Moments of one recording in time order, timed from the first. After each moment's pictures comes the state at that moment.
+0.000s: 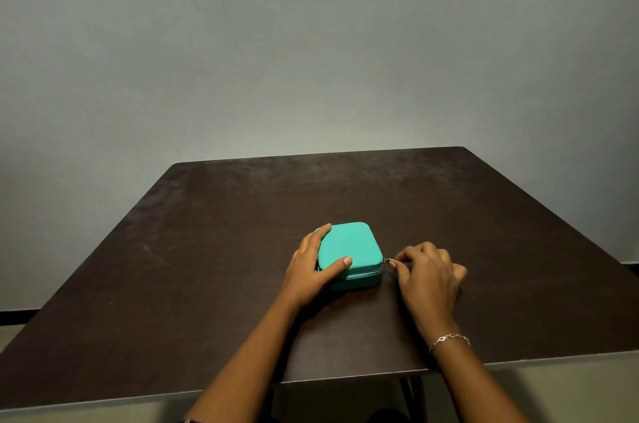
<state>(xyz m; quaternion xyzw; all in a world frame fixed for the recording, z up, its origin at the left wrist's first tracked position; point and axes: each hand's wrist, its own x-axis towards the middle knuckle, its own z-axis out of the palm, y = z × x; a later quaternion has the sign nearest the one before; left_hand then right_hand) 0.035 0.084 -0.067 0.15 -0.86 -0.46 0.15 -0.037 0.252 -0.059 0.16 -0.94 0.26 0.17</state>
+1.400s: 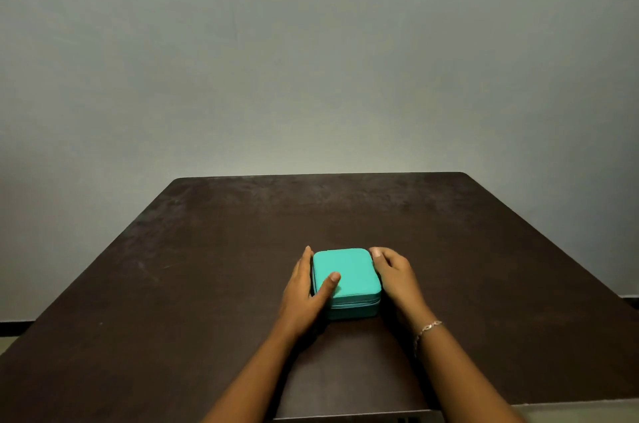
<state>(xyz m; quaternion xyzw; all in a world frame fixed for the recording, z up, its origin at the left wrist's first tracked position) 0.037 0.090 -0.062 0.19 -0.83 -0.48 0.20 -0.076 0.204 -0.057 0.15 -0.77 0.61 -0.10</state>
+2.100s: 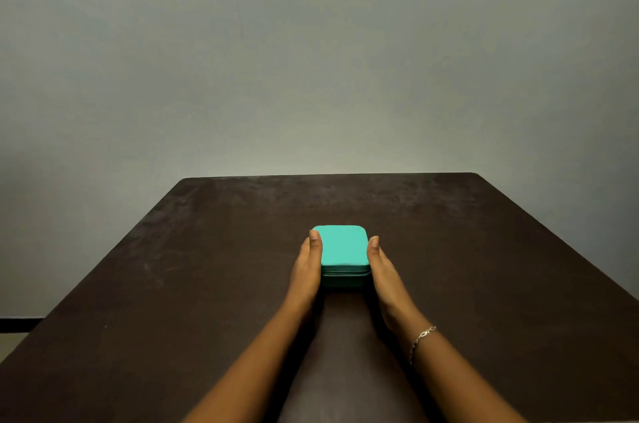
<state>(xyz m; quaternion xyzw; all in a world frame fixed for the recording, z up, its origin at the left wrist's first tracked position) -0.003 0.075 -0.046 0.21 -0.67 -0.67 0.25 -0.059 0.184 -0.044 0.21 -0.66 0.70 -0.20</state>
